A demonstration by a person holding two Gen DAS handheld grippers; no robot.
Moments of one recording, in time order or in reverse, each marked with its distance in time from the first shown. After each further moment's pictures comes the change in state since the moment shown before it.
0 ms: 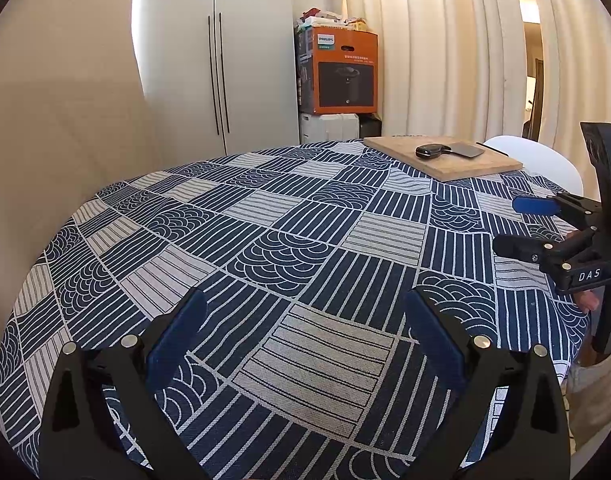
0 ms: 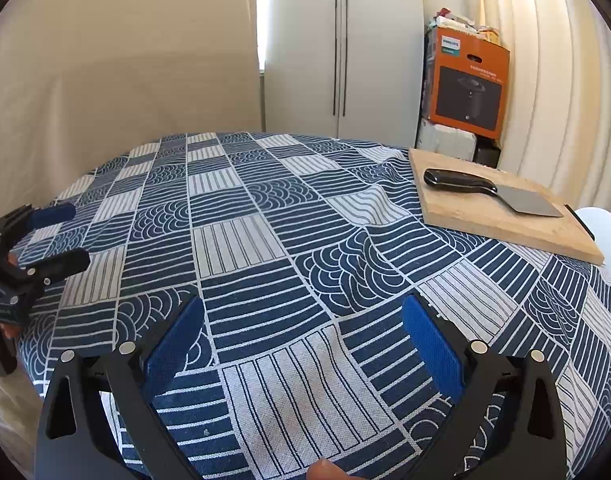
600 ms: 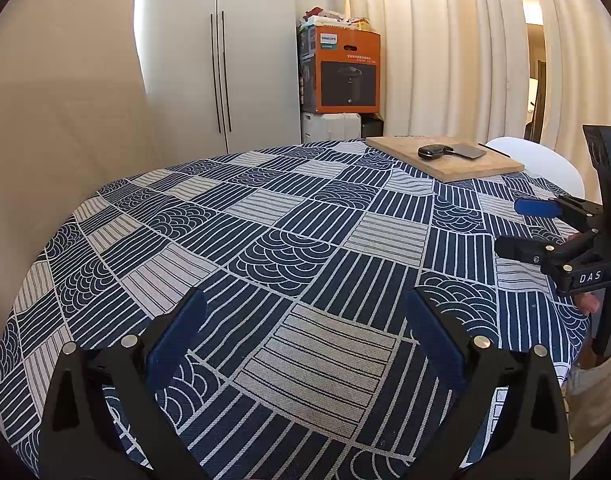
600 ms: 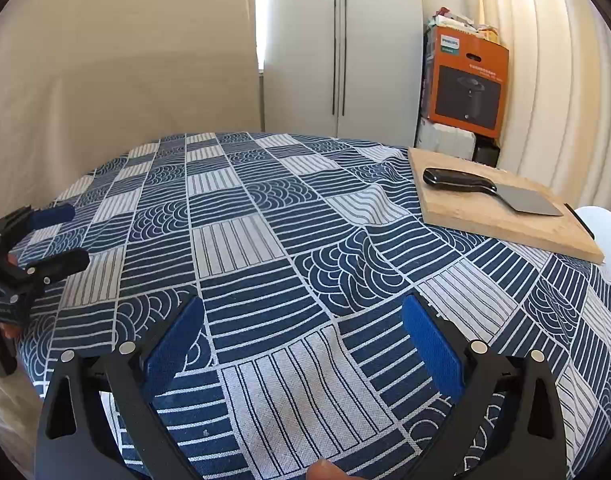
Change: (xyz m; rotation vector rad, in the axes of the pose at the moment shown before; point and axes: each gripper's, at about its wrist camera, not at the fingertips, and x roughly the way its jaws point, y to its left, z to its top) left arm 0.000 0.002 0.000 -0.012 0.004 0.001; right arm 0.000 -0.002 0.000 0.004 0.002 0.000
